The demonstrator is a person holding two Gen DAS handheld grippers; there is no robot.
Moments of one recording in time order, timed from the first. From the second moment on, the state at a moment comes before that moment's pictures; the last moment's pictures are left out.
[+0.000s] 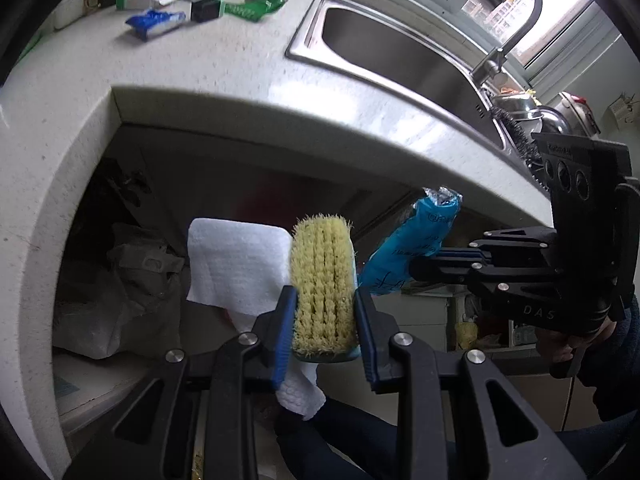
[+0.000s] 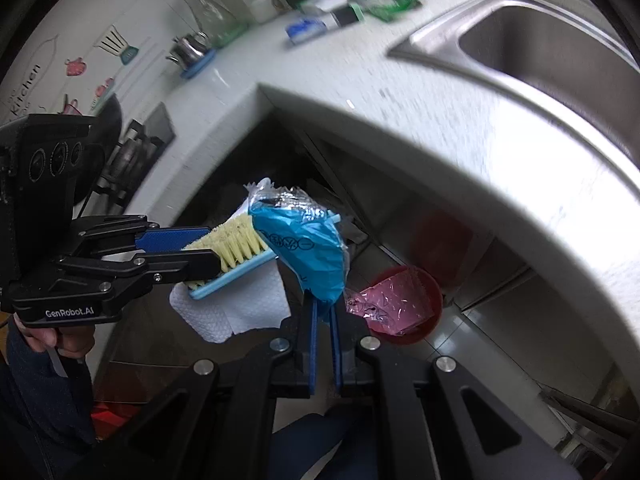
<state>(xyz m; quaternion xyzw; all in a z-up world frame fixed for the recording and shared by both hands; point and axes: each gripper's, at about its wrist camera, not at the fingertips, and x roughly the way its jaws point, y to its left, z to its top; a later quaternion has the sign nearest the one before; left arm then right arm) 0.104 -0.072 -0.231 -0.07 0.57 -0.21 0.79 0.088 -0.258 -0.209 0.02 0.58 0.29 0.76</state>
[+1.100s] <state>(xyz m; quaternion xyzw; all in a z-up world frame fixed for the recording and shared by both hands) 0.140 -0.103 -0.630 -0.06 0.63 -0.22 0.75 0.130 -0.256 -0.571 -0.04 0.62 0.30 0.73</state>
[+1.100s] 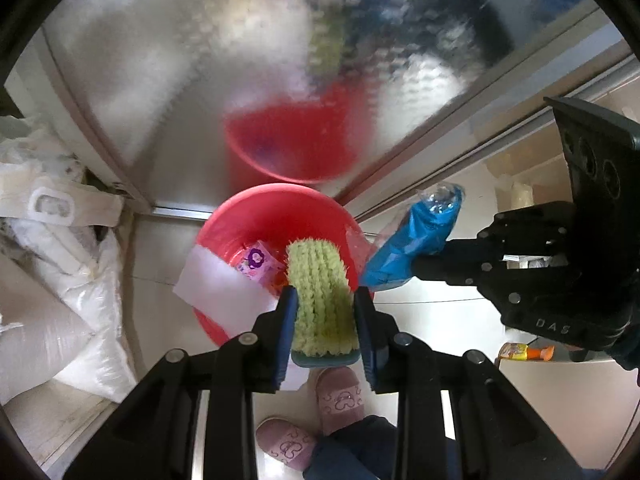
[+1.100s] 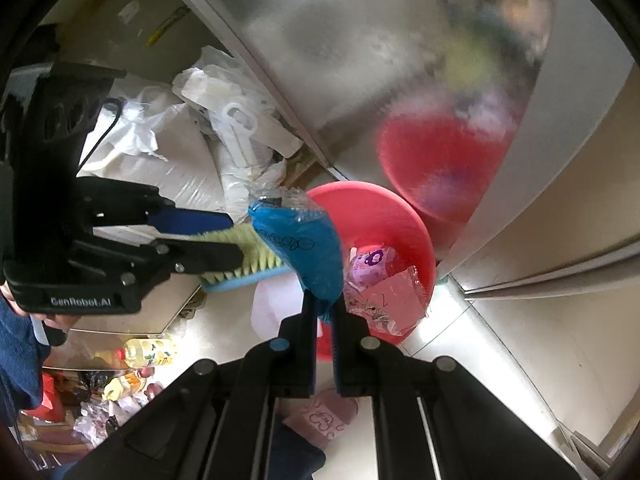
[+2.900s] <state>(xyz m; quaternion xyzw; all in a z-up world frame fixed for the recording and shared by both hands) 0.078 -0.062 -0.390 0.00 0.59 -0.20 0.78 0.067 -0.219 -0.362 -0.12 0.59 0.29 0.75</state>
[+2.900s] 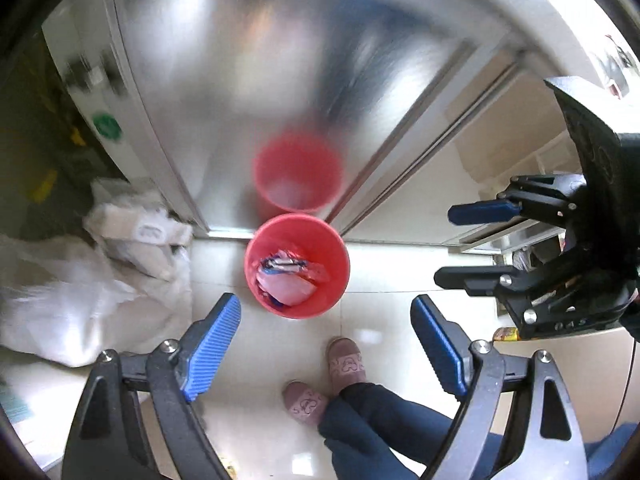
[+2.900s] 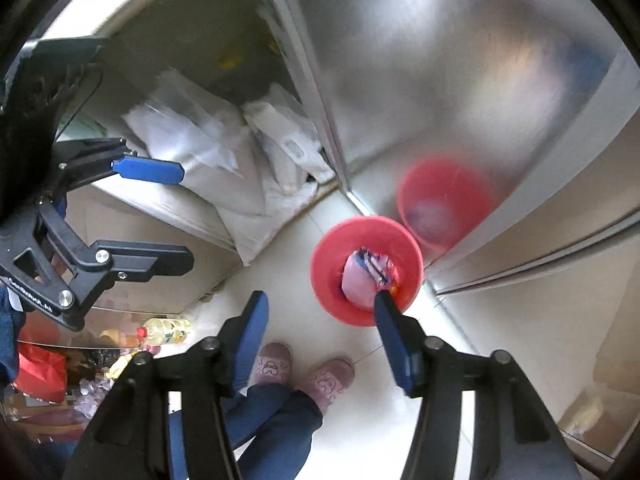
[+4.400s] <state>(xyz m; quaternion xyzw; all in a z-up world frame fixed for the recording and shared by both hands) 0.159 0.007 -0.026 0.04 0.42 -0.06 0.90 0.173 -0.200 -0.049 -0.07 0.44 0.23 0.87</state>
